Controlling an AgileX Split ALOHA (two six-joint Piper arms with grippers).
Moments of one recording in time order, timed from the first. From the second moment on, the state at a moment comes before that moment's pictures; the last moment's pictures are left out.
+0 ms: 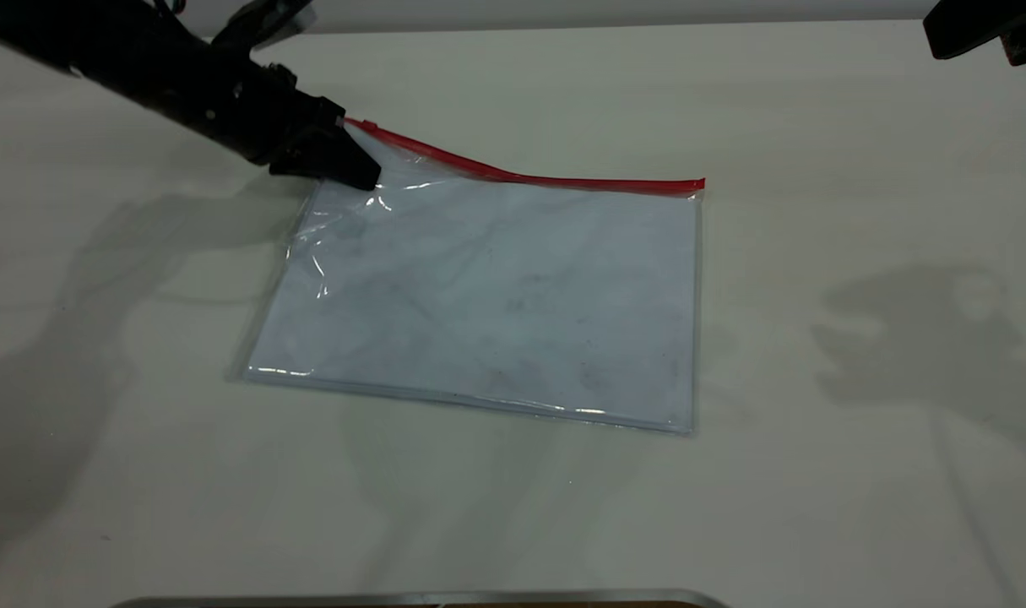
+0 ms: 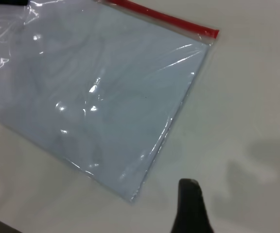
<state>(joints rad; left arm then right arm) -0.07 2.59 -1.66 -1.15 0.65 1.34 0.00 1.57 -0.81 0.82 0.53 -0.88</state>
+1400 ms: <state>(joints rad) -0.26 2.60 -2.10 -0.88 1.12 2.05 0.29 2.06 -1.21 1.41 0.60 -1.70</state>
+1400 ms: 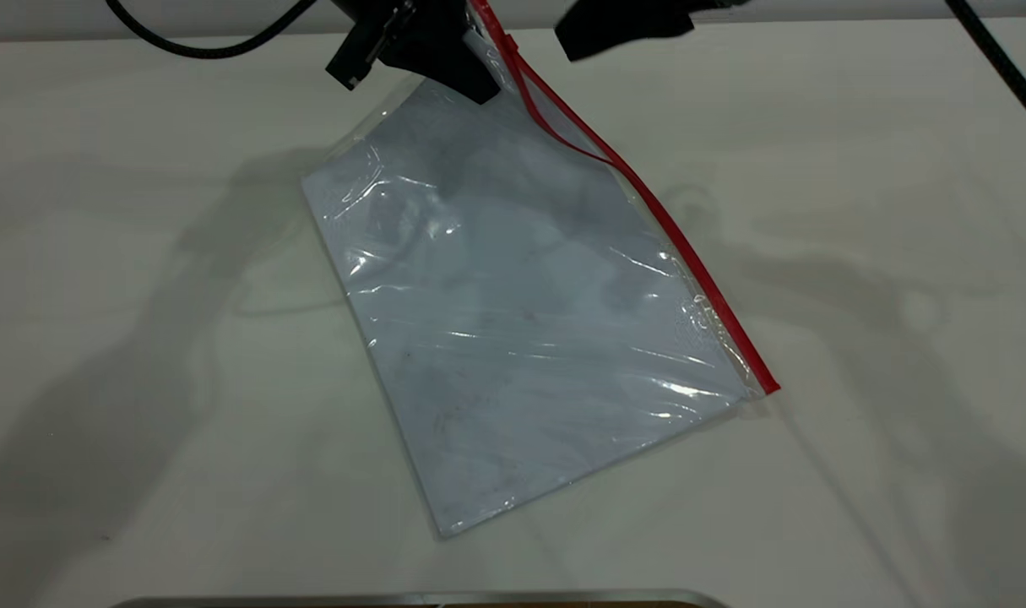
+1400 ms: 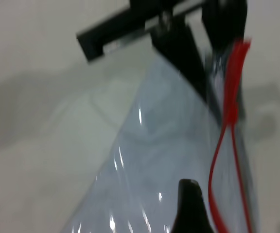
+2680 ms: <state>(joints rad) -0.34 2.60 -2.10 -0.96 1.13 1.94 0.29 2.11 -1.22 1.51 0.61 -1.74</state>
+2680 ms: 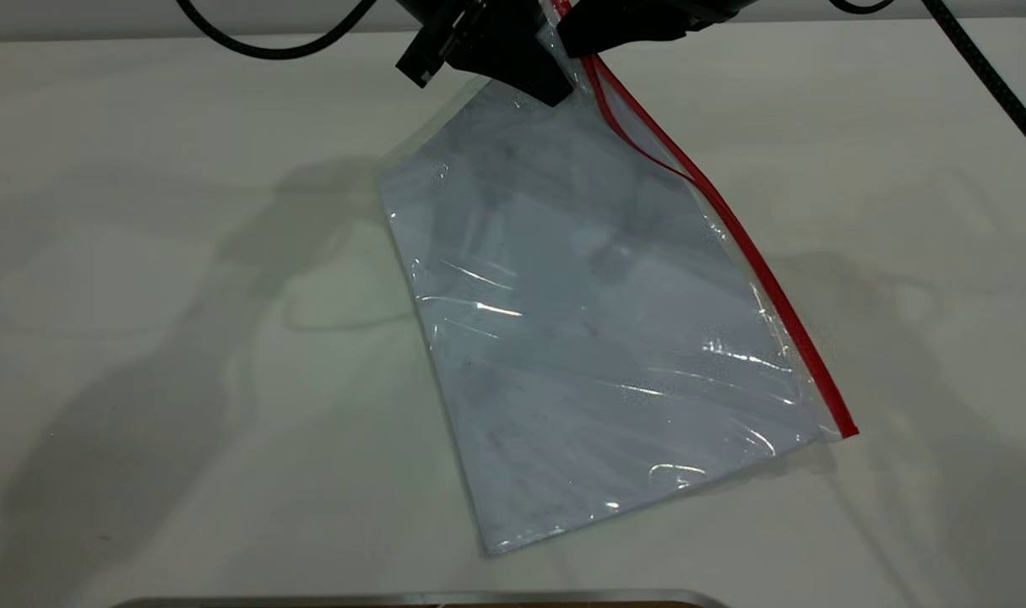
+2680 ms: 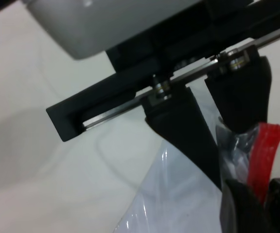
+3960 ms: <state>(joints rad) -0.34 2.61 -2.10 -0.96 1.12 1.79 0.29 2.11 -1.22 1.30 0.56 -1.49</state>
